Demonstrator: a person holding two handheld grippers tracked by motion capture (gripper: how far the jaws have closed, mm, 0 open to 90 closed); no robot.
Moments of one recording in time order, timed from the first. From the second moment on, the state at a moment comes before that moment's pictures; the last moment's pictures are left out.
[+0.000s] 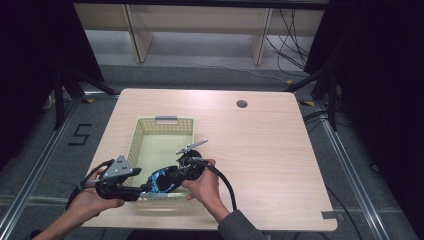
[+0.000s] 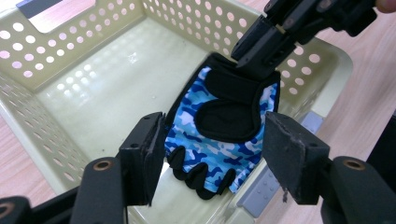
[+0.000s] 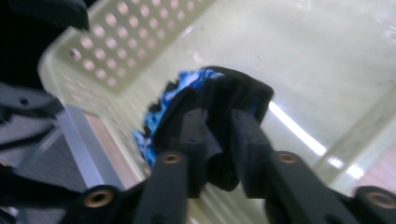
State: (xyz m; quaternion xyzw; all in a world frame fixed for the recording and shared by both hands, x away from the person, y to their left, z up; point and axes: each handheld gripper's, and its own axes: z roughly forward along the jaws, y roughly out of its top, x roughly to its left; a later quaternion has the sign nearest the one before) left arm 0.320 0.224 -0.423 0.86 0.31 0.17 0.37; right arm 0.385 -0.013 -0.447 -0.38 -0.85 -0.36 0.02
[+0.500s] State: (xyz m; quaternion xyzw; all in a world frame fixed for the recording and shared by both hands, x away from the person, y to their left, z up) left arm 0.313 0.227 -0.419 0.84 0.32 0.17 0.40; right arm 0.389 -0.026 -0.424 -0.36 -0.85 -0.39 -0.02
